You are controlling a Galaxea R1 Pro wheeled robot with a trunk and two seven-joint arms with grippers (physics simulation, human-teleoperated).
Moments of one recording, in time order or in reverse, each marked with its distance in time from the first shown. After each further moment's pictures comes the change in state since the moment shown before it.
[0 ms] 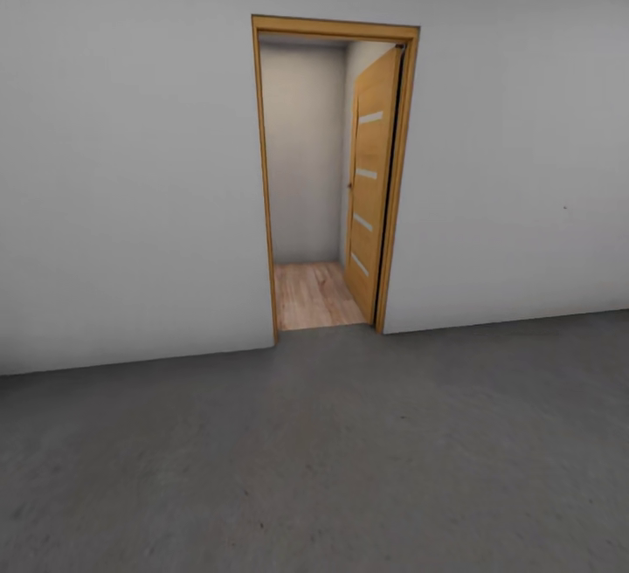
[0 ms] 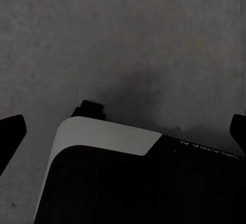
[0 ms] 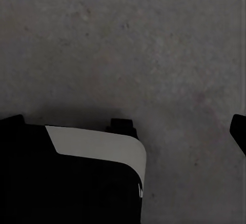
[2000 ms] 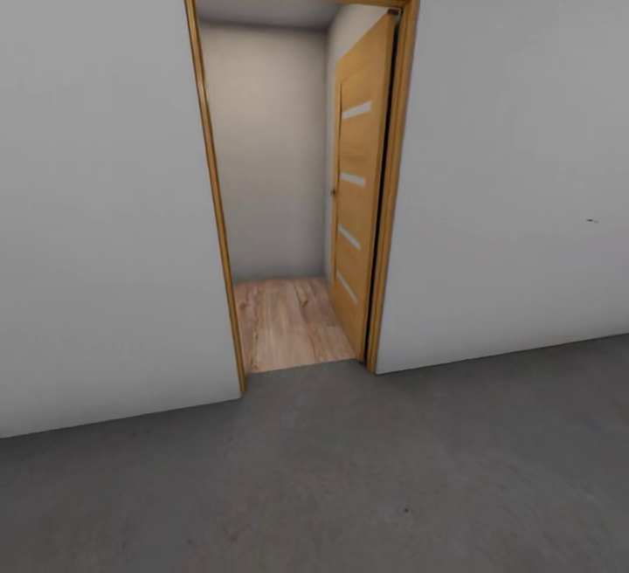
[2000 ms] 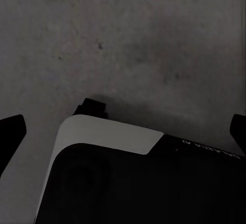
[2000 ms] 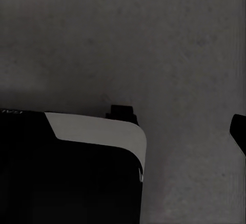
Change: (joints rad) left arm 0.000 0.005 -0.001 0.000 0.010 0.008 0.002; right arm 0.000 0.002 -0.001 0.001 -0.005 0.053 -0.004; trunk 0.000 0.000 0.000
